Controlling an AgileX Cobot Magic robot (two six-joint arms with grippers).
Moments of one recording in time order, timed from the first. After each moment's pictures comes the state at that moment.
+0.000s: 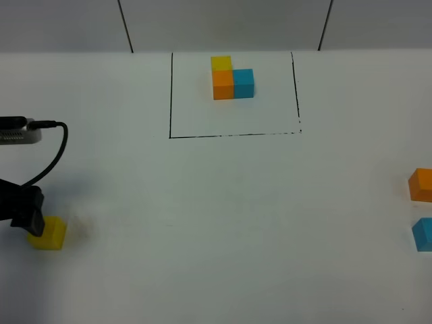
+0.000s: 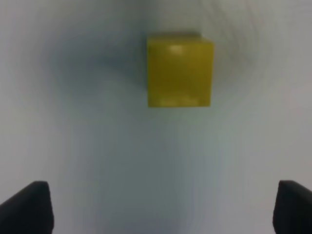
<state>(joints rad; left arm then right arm) -0.01 1.46 -0.84 -0.02 0.93 0.01 0.16 0.00 -0.50 0.06 1.07 0.00</state>
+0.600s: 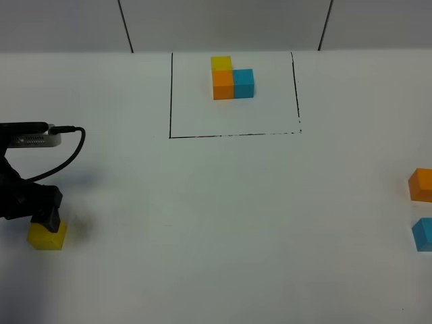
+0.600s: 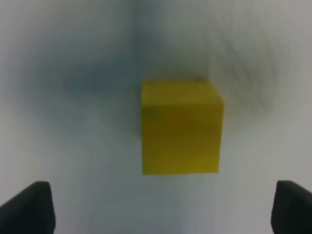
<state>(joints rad) -0.02 1.58 -0.84 -0.02 0.81 0.01 0.16 0.00 -0.50 0.06 1.07 0.00</state>
